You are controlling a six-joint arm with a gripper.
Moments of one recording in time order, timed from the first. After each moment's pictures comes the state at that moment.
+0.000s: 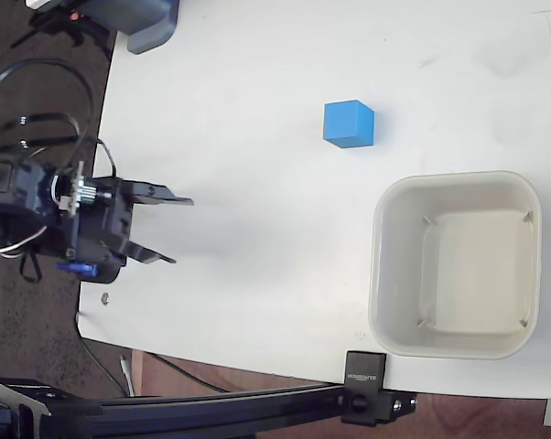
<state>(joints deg) -0.4 170.0 164.5 44.7 3.8 6.1</state>
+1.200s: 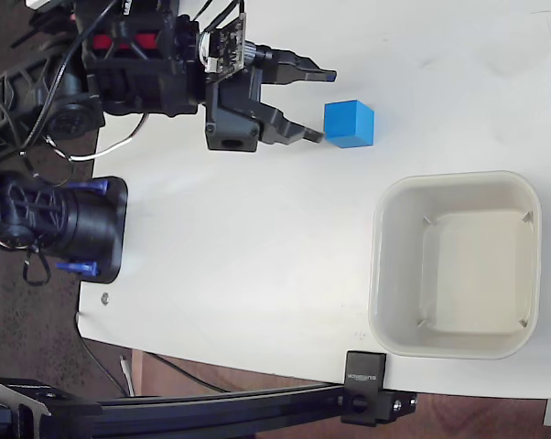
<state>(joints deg) -22.6 91.1 113.2 25.7 18.1 21.2</state>
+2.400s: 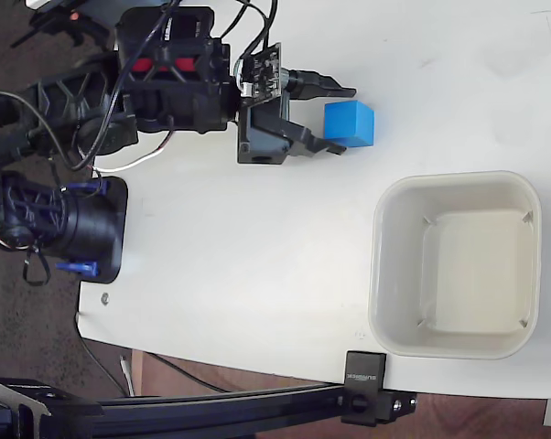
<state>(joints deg) -21.2 84.2 119.2 13.4 14.9 23.2</state>
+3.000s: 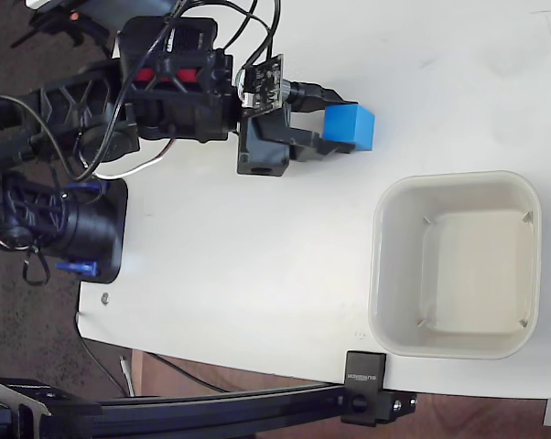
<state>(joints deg) -20.6 83.9 120.3 13.4 16.6 21.6</state>
